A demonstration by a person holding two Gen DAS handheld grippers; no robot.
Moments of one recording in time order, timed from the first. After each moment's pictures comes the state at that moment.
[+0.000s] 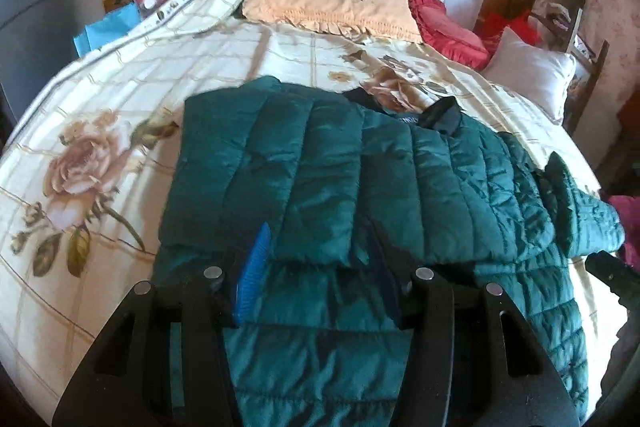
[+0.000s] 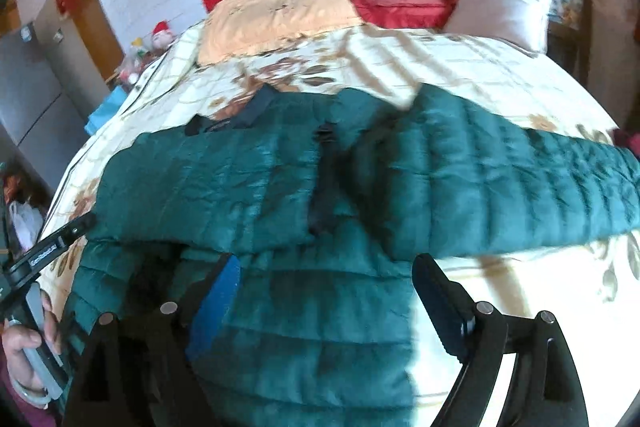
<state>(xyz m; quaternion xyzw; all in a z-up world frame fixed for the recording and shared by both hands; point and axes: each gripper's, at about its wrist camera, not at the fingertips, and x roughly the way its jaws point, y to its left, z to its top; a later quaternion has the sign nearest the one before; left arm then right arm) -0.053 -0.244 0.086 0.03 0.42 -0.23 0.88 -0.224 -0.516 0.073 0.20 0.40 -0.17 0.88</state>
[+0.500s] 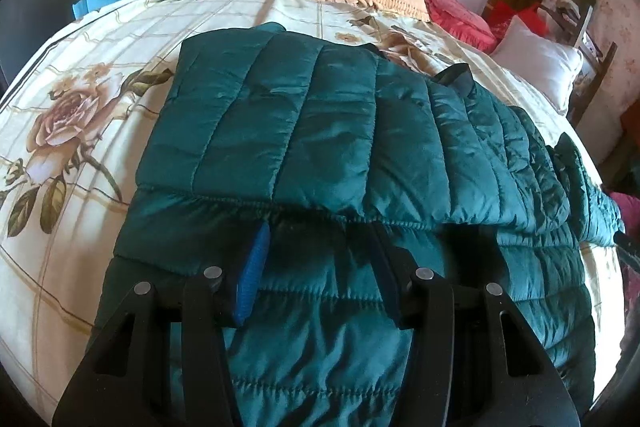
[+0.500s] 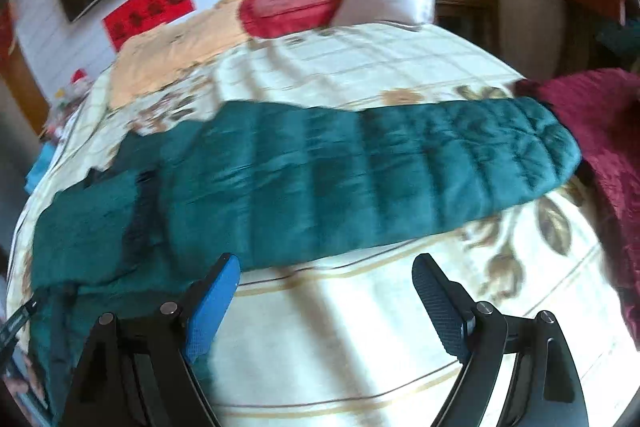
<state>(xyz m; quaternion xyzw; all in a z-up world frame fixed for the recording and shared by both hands) -0.058 -0.241 0.048 0.02 0.45 -0.23 0.86 -0.299 -0.632 0.057 0.24 0.39 -0.30 0.84</state>
